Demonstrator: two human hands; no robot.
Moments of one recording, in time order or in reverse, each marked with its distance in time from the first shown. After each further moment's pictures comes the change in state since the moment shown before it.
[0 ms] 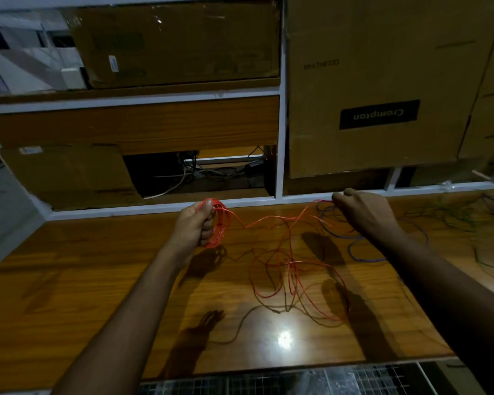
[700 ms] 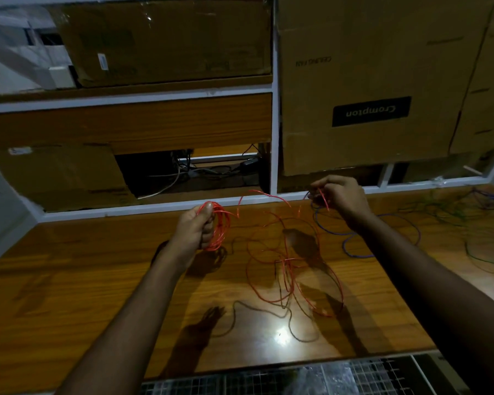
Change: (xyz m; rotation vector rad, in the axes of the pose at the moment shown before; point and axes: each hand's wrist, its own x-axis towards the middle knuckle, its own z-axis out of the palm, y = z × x) left_hand -0.001 -0.009 0.011 0.011 -0.003 -0.027; right_hand 0.012 -0.031 -0.037 1.476 -0.010 0.550
